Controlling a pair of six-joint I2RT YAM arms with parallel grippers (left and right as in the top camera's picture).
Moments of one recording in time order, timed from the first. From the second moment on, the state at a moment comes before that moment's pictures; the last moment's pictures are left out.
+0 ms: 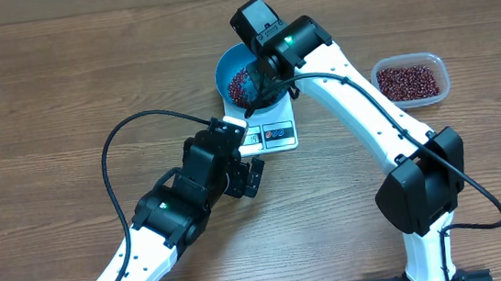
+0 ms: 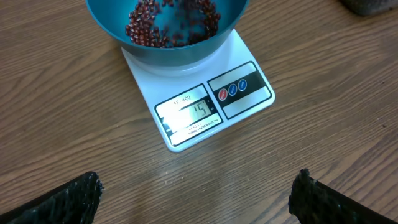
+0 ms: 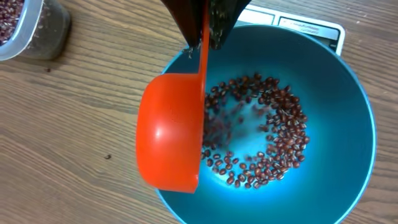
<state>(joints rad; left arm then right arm) -0.60 1.16 0.81 -0.45 -0.10 -0.15 0.56 2.09 2.04 -1.16 0.24 0.15</state>
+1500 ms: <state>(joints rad) -0.60 1.16 0.81 -0.45 -0.10 -0.15 -0.23 1.87 2.07 -1.45 -0.28 0.03</state>
